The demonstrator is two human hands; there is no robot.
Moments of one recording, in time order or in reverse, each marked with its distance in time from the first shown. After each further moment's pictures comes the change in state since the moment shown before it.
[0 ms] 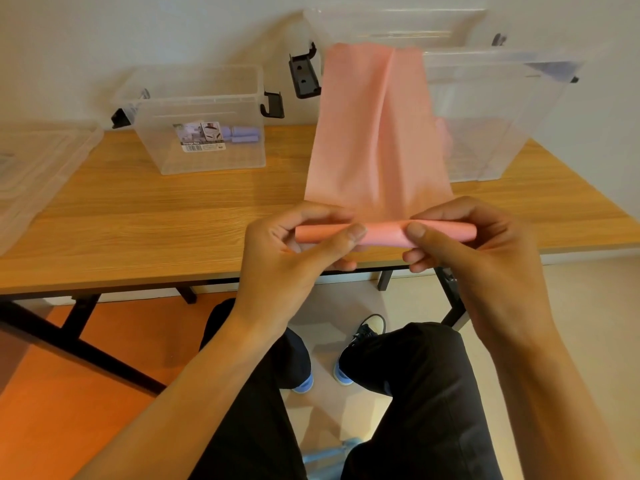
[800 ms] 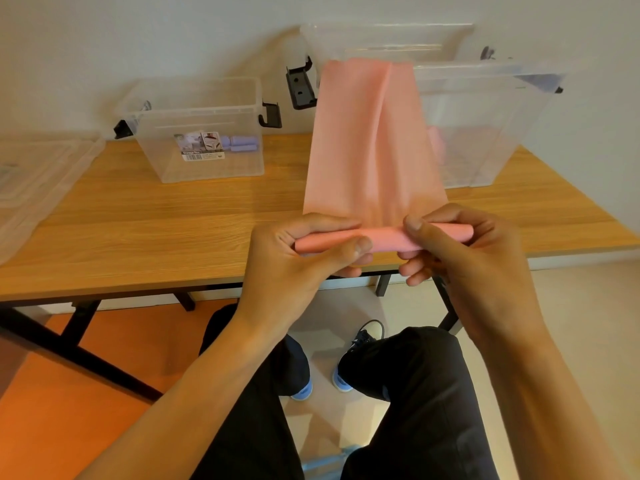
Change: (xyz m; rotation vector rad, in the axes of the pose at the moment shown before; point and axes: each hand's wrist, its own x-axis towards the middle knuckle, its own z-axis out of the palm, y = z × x) left_hand -0.002 0.005 0.007 0.043 -0.035 -0.013; right_hand -0.002 -0.008 0.003 0.048 -0.004 0.063
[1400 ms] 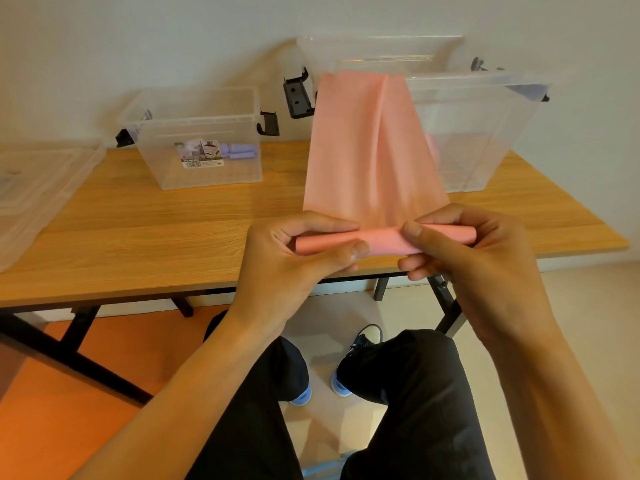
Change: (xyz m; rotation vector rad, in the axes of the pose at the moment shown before) left_hand 0.001 0.009 -0.002 0.002 -0.024 0.012; right_hand -0.004 -0.015 -0.003 -0.040 0.005 -0.007
